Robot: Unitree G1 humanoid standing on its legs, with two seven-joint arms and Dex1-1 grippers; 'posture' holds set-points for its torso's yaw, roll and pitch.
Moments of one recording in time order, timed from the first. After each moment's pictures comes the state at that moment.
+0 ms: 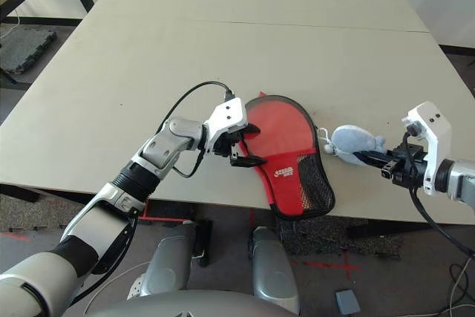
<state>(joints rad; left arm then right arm) -0.70 0.13 -0.43 0.42 -0.05 0.30 -1.02 0.08 -1.01 -0.34 -0.03 0.57 0.75 1.08</state>
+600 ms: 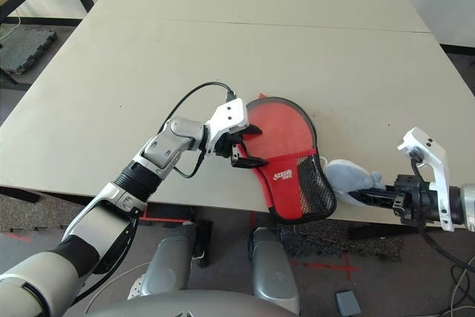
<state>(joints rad) -0.71 0.13 -0.43 0.44 -0.05 0.29 -1.03 0.31 -1.13 -0.39 -0.13 0.63 0.81 1.23</state>
